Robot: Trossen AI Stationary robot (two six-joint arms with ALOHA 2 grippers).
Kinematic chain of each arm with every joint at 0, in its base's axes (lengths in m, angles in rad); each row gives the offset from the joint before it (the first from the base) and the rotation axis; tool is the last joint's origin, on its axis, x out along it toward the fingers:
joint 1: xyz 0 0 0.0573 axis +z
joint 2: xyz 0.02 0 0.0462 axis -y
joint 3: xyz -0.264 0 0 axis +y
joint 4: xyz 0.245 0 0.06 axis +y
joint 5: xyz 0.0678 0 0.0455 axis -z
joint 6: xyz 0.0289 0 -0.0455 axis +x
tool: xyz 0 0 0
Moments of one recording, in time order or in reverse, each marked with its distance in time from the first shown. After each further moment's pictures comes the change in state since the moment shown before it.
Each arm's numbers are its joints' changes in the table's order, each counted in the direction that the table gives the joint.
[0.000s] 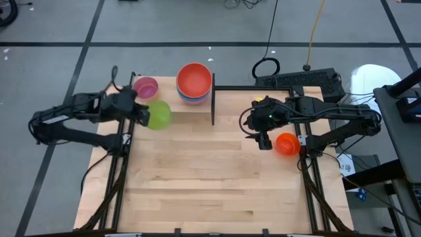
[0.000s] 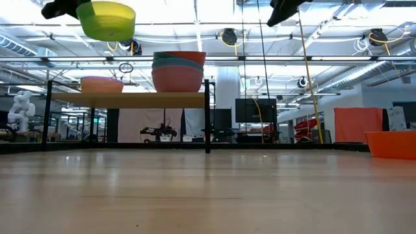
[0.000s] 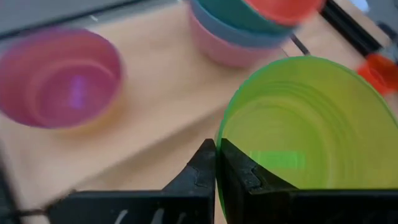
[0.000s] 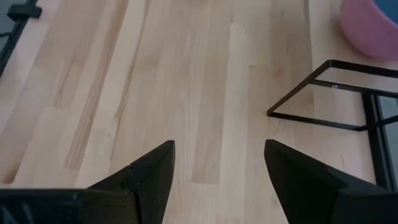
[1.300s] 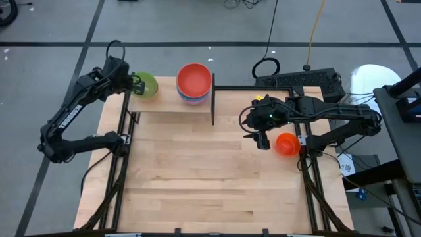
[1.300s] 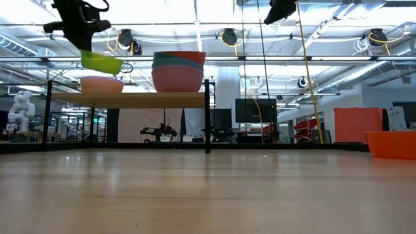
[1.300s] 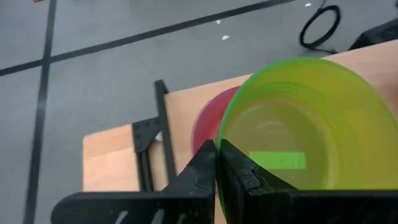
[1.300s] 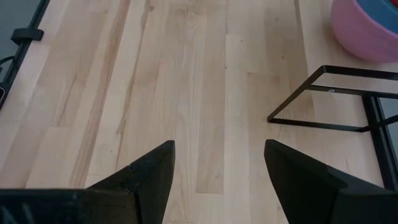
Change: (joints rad) left arm 0.800 -0.110 -0.002 -0.108 0.083 0.511; right arm 0.000 0.000 0.000 -0.037 0.001 0.059
